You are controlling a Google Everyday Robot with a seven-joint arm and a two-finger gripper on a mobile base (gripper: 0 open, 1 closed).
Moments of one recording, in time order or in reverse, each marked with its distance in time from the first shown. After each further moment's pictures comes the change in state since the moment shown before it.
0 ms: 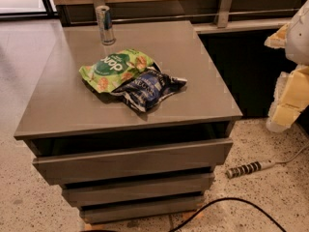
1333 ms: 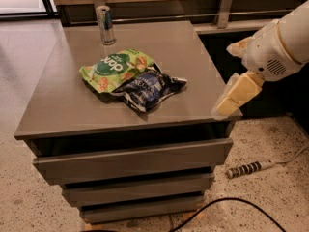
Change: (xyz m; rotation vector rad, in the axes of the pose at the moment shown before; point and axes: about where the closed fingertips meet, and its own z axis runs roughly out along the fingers) arm -0.064 -0.029 0.064 -0.011 -0.382 0.106
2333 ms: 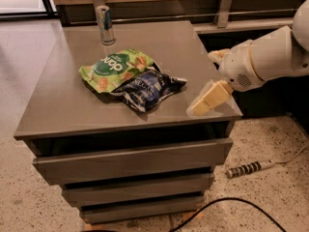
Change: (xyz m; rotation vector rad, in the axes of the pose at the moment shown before) arm -0.016 -0.016 0.062 0.032 -0.179 0.029
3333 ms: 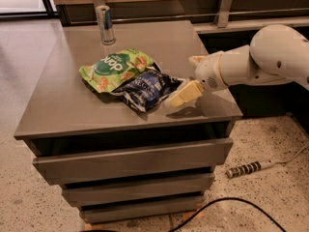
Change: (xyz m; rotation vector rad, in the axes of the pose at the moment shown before) arm -0.003 -0.041 0.090 -0.002 -0.150 0.083
